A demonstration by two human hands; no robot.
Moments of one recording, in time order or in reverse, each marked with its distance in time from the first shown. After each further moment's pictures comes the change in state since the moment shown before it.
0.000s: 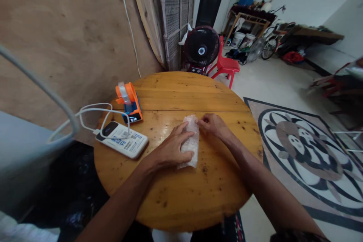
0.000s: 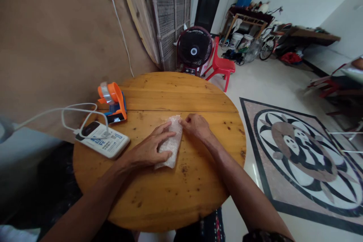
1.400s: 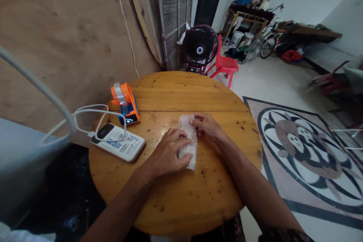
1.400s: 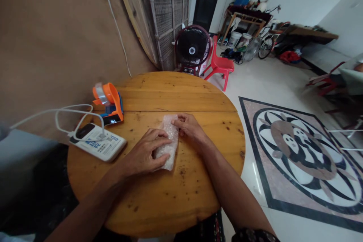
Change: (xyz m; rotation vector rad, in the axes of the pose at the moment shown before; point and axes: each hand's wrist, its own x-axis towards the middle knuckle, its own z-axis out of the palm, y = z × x) left_hand -0.008 0.006 0.004 0.171 0.229 0.191; right_hand -0.002 -0.012 0.018 0.956 -0.237 -0.028
